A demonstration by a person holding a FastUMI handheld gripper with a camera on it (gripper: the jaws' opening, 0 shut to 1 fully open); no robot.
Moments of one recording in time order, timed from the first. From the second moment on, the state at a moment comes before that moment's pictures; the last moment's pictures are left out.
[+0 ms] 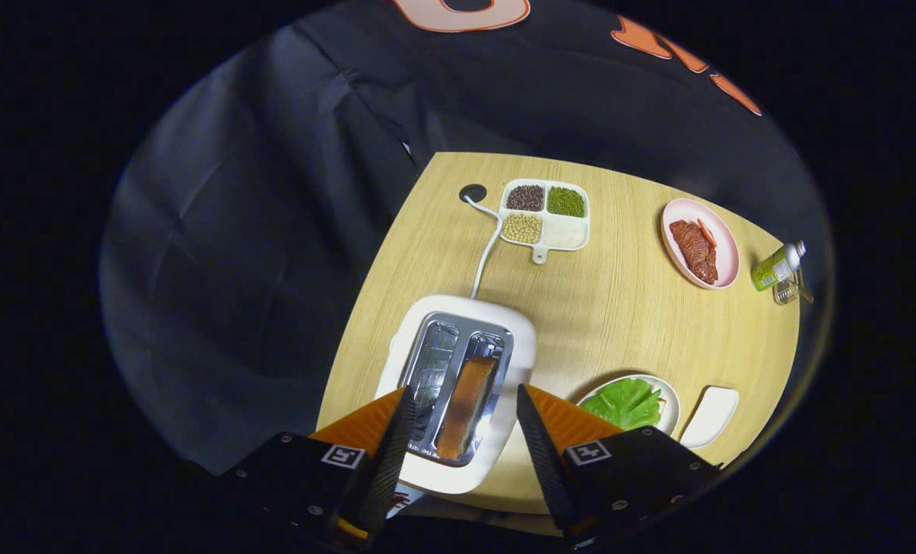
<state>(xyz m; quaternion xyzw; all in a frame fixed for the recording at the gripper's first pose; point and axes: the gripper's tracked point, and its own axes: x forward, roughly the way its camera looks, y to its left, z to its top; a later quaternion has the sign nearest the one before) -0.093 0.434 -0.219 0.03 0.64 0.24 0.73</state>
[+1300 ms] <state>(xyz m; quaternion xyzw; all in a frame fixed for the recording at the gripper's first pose) -0.056 0.326 -0.152 0.27 0.56 0.22 0.75</state>
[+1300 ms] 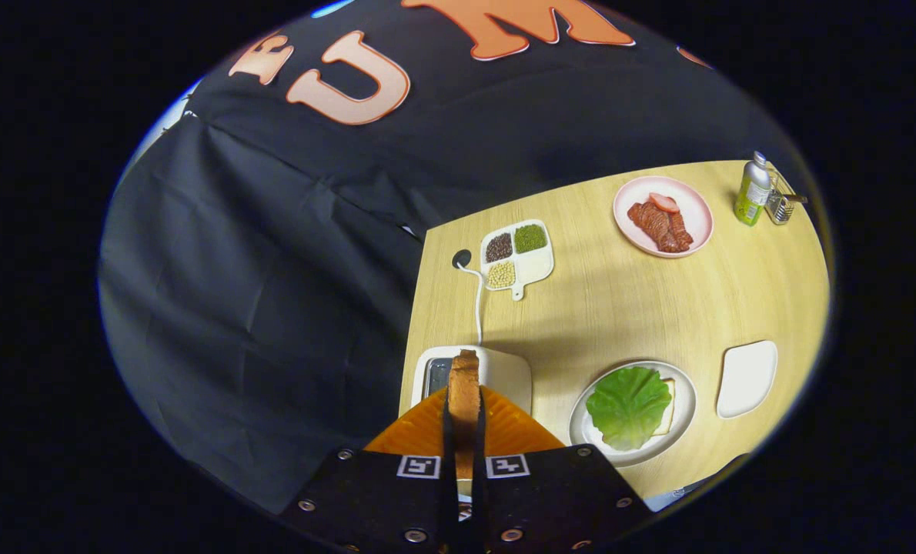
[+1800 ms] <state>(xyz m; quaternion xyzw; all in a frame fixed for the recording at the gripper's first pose) -0.109 0.249 -0.229 0.33 0.60 0.21 0.70</state>
